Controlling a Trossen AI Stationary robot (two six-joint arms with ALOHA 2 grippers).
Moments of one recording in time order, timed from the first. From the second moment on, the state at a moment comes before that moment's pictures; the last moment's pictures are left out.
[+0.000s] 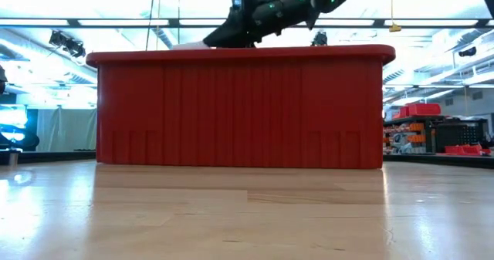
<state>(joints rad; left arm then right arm) 0.17 1.46 2.02 -1.06 -0.44 0.21 -0.26 1.82 1.40 0.05 -0.34 0.23</state>
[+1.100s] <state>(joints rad) 0.17 1.46 2.02 -1.07 -0.44 0.19 -0.33 1.97 1.40 0.21 -0.37 0.26</state>
